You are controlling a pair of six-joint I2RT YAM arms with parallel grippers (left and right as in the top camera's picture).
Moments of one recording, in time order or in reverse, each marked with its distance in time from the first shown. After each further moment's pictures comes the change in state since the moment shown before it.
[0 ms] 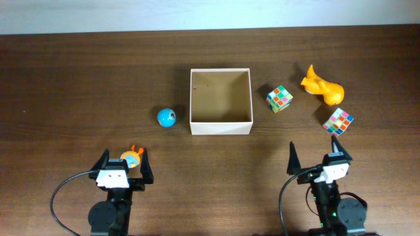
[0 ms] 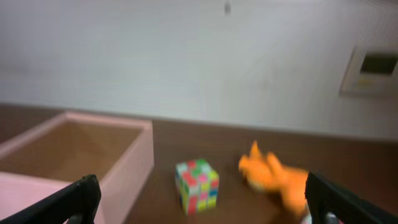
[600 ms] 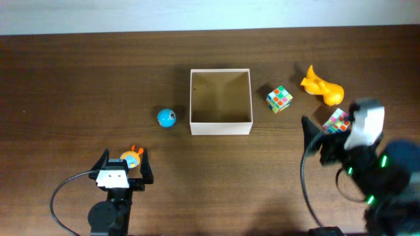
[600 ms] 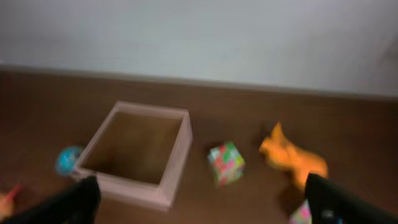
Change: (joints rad) left arm 0.000 -0.001 0.000 0.000 0.000 0.000; right arm 0.000 0.734 1.063 -0.774 -0.109 0.051
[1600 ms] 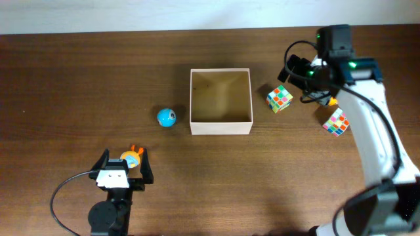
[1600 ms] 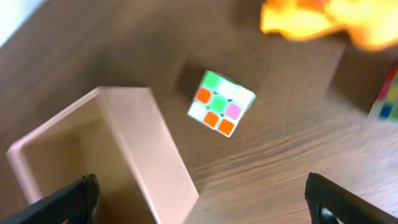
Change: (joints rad) left arm 0.000 0.000 0.000 0.000 0.000 0.000; right arm 0.000 0.982 0.488 -0.235 0.083 0.650
